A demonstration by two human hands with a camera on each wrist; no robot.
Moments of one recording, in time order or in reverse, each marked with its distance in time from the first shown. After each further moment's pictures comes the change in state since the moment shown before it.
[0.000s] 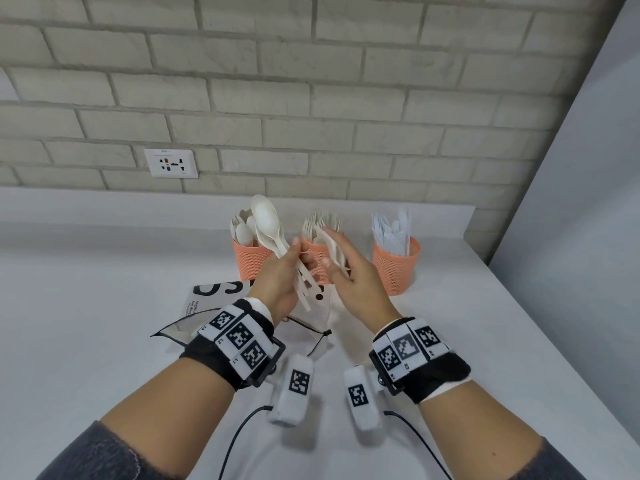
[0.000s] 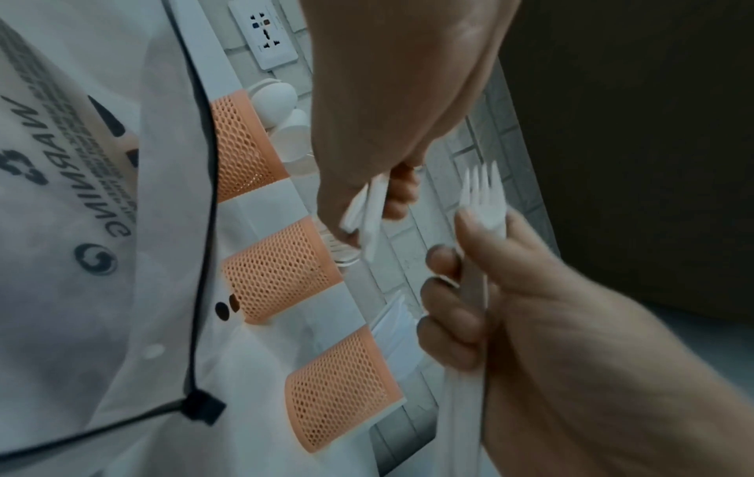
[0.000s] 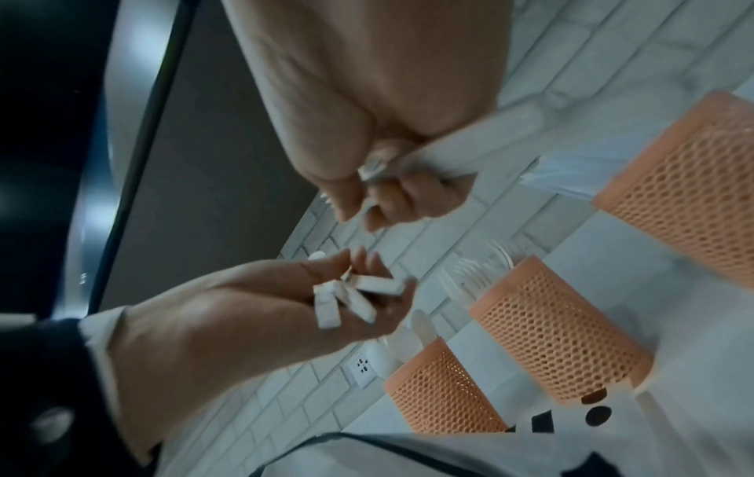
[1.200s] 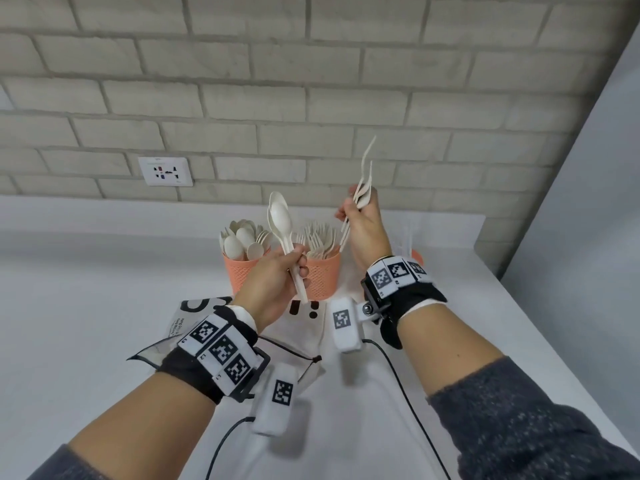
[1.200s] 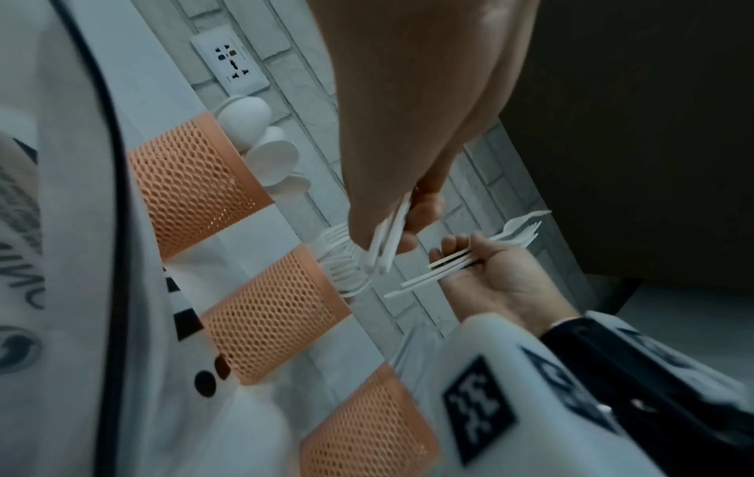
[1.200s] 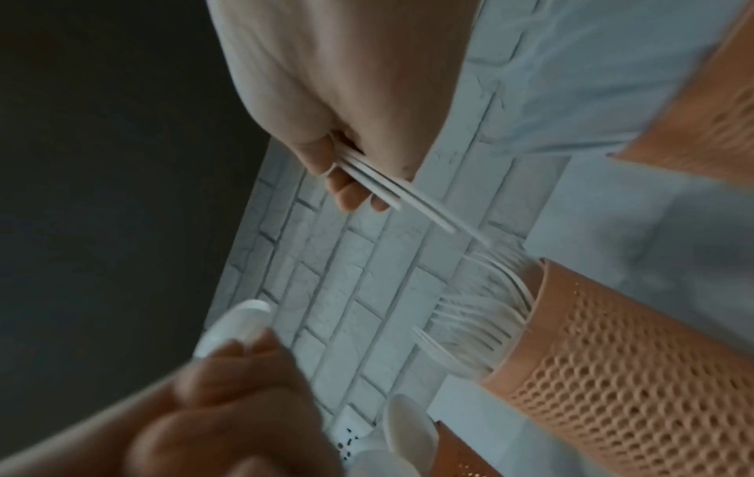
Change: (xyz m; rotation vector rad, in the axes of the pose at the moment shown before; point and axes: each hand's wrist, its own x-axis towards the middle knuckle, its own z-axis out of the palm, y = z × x) left_hand 0.023 0.010 0.010 0.072 -0.136 0.011; right_hand 0.115 0.020 -0.029 0.356 0.279 0.048
